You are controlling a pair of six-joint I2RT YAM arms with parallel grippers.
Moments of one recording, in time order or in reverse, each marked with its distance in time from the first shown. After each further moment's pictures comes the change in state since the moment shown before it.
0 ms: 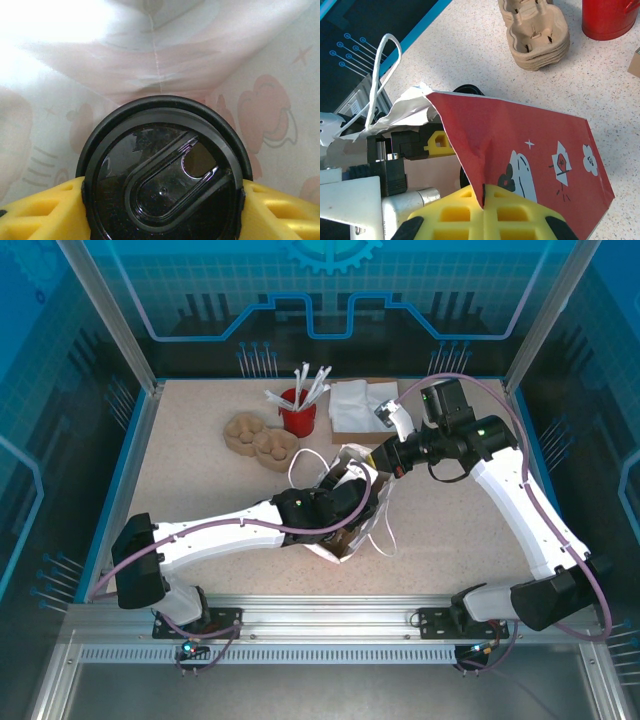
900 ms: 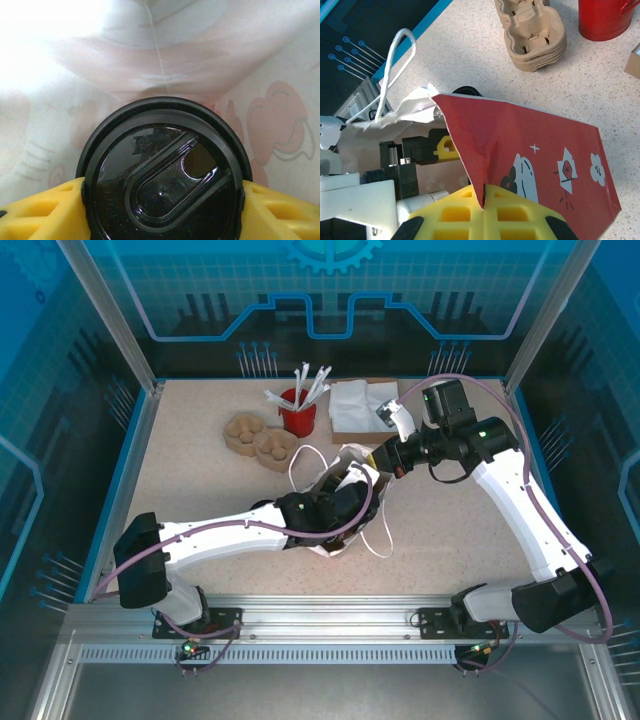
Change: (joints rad) left arm -0.002 0.011 -0.050 0.099 -0.017 -0.001; right arm -0.002 -0.012 -0.011 0.013 0.002 0.018
